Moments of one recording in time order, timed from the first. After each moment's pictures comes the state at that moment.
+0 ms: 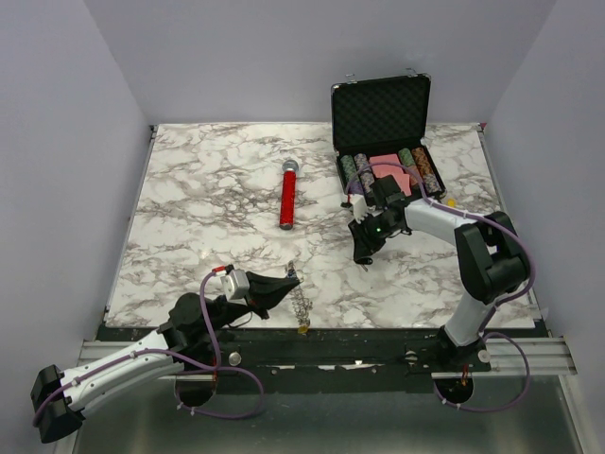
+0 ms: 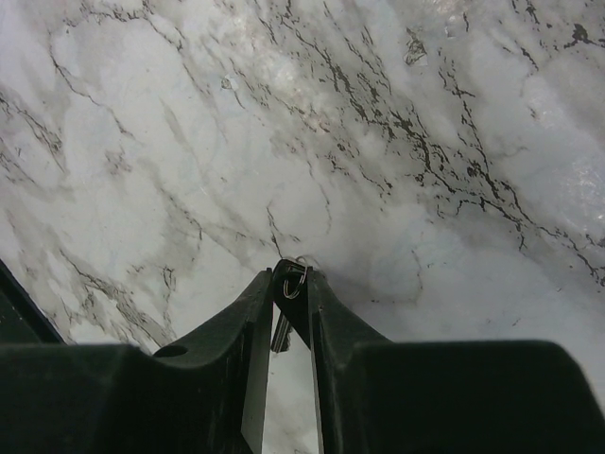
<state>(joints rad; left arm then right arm) -1.02 0.30 0.06 0.53 0.12 -0.17 0.41 1.76 1.05 -0.52 -0.54 -0.34</state>
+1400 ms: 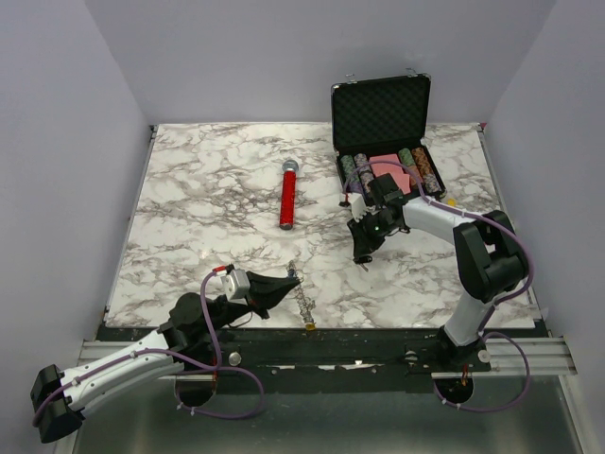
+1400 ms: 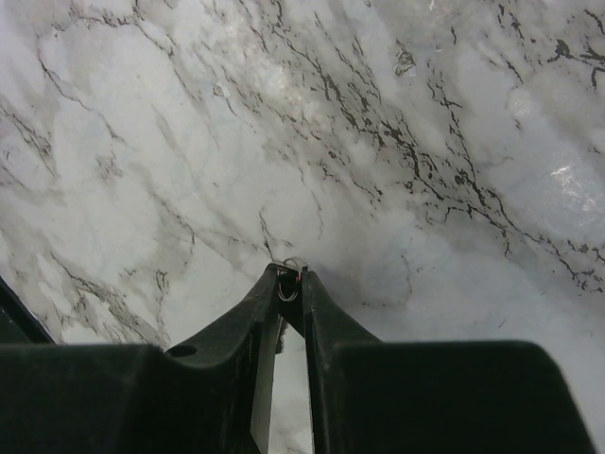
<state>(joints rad) -1.02 0.31 0.06 0.53 0.12 -0.16 0.42 1.78 1.08 -0.53 -0.51 -0.35</state>
